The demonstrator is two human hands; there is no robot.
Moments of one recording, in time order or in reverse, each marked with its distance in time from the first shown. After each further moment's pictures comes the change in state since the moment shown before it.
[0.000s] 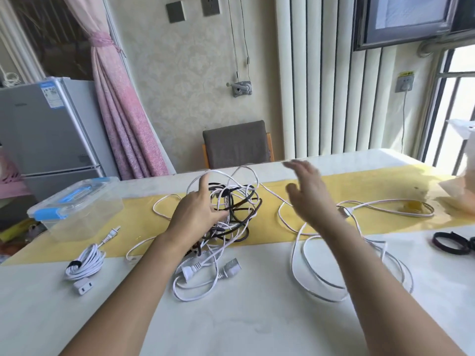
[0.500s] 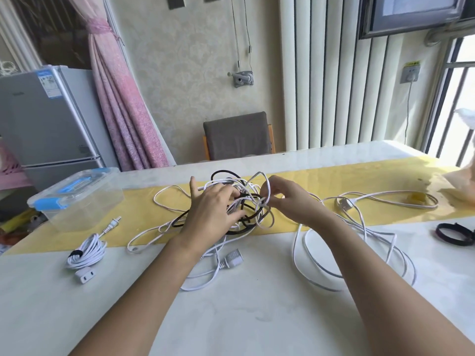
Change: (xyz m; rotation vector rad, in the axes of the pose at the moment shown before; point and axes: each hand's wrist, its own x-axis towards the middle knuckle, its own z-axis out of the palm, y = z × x) left_hand -0.018 0.011 0.022 0.064 0.131 0.209; right_hand -0.004 -0.003 0.024 0.309 -0.411 0.027
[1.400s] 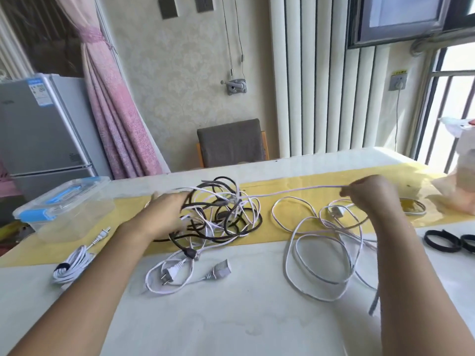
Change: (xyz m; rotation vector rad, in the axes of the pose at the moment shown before) left_hand 0.026 -0.070 -0.030 0.216 -0.382 -0.045; right_hand -0.026 0.046 -0.108 -0.307 0.480 0.701
